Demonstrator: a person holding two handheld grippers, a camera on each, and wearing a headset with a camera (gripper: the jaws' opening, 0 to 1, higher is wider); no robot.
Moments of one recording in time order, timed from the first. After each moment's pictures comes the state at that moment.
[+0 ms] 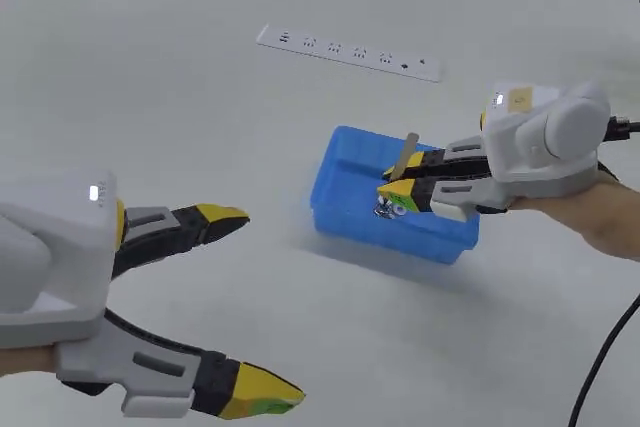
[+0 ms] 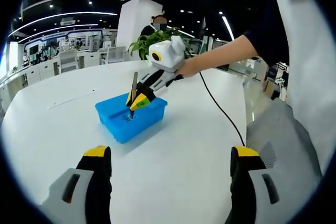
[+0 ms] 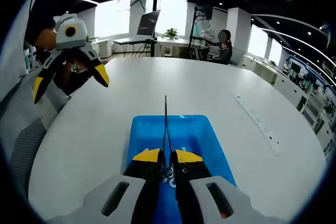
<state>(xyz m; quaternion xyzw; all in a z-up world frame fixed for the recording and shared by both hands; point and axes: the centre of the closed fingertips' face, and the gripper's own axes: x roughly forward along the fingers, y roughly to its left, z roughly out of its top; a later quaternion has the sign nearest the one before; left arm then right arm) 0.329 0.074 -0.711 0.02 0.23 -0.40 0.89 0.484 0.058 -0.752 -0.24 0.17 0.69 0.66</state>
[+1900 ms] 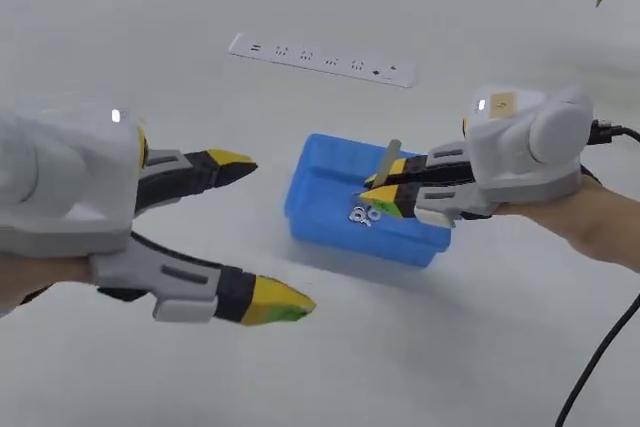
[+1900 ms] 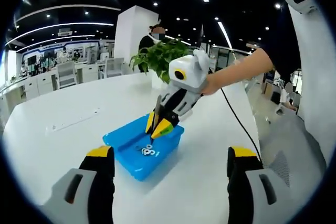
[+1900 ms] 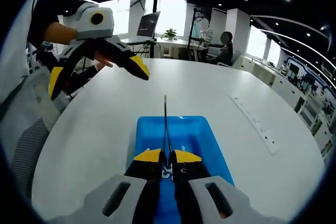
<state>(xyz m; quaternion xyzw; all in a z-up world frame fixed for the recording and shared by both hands) 0.410 0.064 -0.675 0.02 0.17 -0.41 0.89 0.478 0.046 -0.738 -0.24 0.16 0.68 0.67</state>
